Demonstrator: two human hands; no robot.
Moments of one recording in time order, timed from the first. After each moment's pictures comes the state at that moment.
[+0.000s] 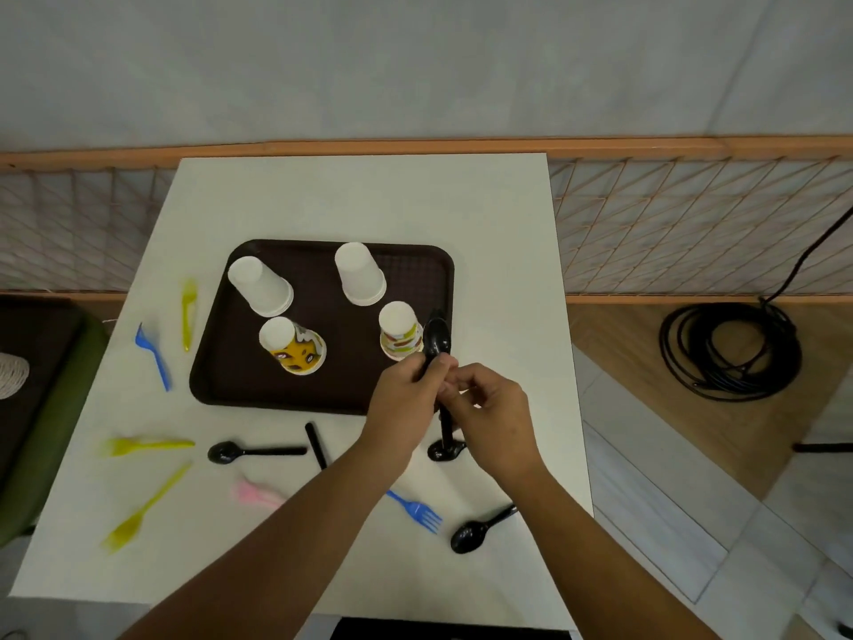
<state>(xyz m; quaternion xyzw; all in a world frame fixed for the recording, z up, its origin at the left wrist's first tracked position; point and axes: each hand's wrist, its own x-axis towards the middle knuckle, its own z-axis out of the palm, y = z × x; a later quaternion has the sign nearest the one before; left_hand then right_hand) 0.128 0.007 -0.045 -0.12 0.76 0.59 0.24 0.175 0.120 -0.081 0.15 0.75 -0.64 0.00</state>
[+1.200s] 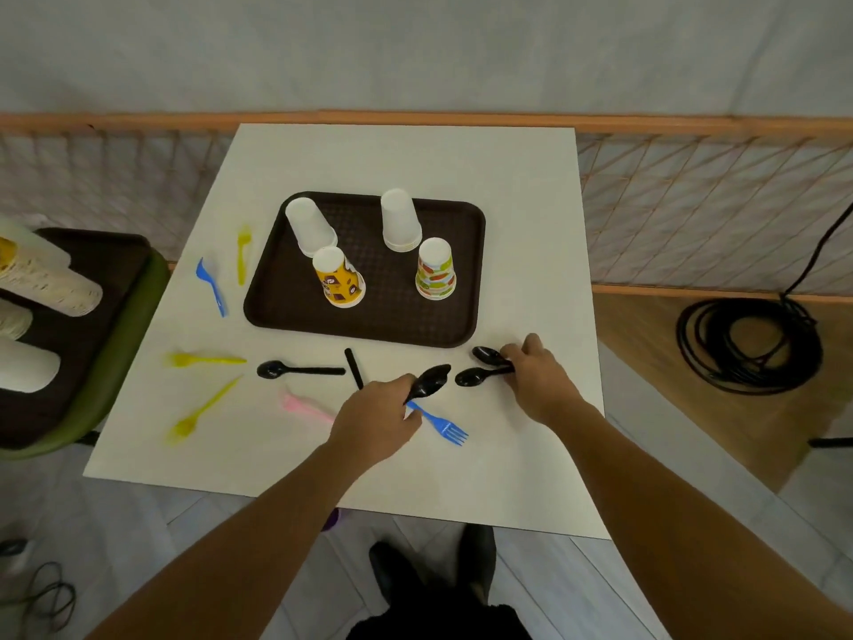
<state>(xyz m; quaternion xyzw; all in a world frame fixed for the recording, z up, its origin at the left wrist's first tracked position) 0.228 -0.104 -0.106 0.12 0.96 0.15 0.22 0.218 0.158 -0.177 0.02 0.97 -0.19 0.15</state>
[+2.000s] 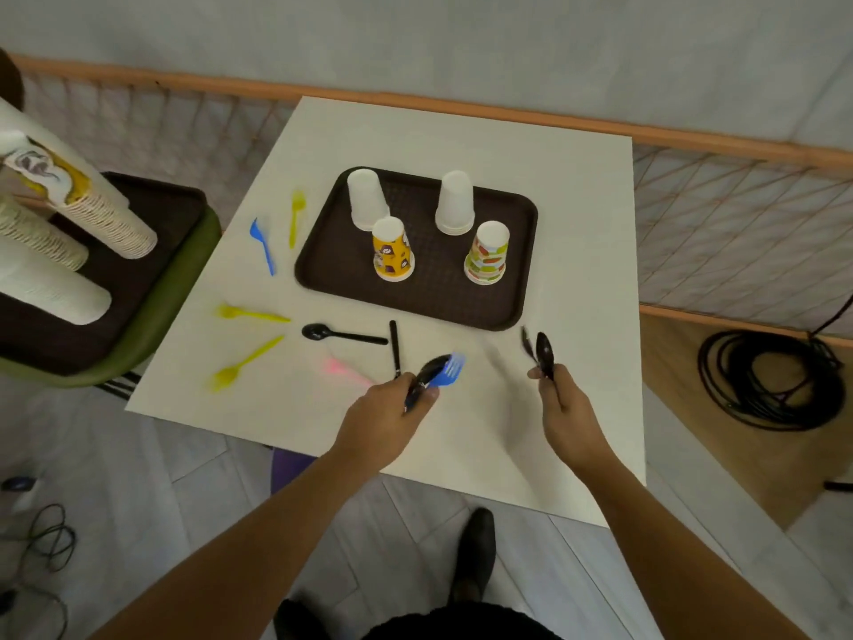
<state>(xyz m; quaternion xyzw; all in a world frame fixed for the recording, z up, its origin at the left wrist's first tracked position) 0.278 -0.166 -0.118 0.04 0.93 0.34 0.14 0.295 0.094 -0.120 0.17 0.84 -0.51 0.10</state>
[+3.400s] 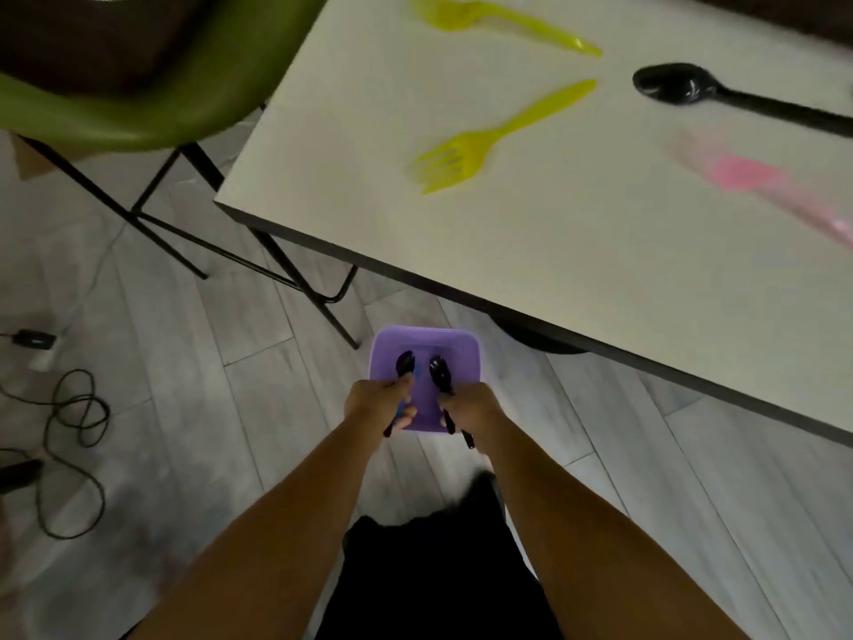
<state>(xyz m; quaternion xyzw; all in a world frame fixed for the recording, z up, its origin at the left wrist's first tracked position) 0.338 -0.485 -0.505 -0.49 0.61 0.56 0.28 0.325 -0.335 -0.528 0.26 0.76 -0.41 0.43</state>
